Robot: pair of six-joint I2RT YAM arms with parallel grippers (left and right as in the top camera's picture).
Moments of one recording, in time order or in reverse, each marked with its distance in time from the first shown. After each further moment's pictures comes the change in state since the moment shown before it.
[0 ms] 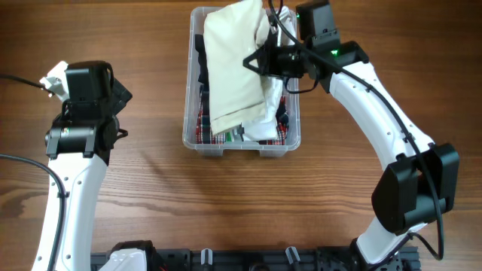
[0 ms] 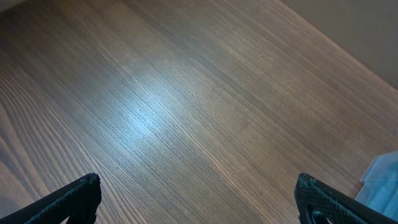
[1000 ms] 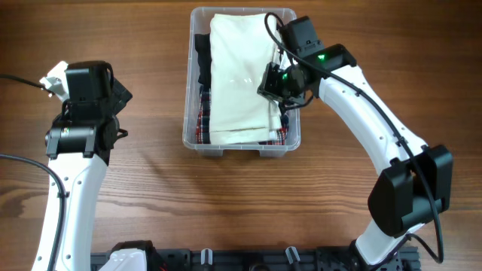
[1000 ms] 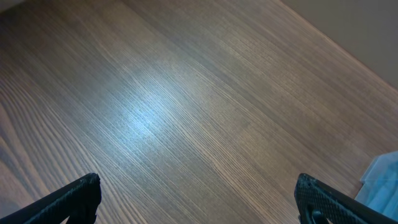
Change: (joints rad) left arm 0.000 0.000 0.000 0.000 0.000 0.000; right arm 0.070 0.000 0.007 -0.345 0.346 0.222
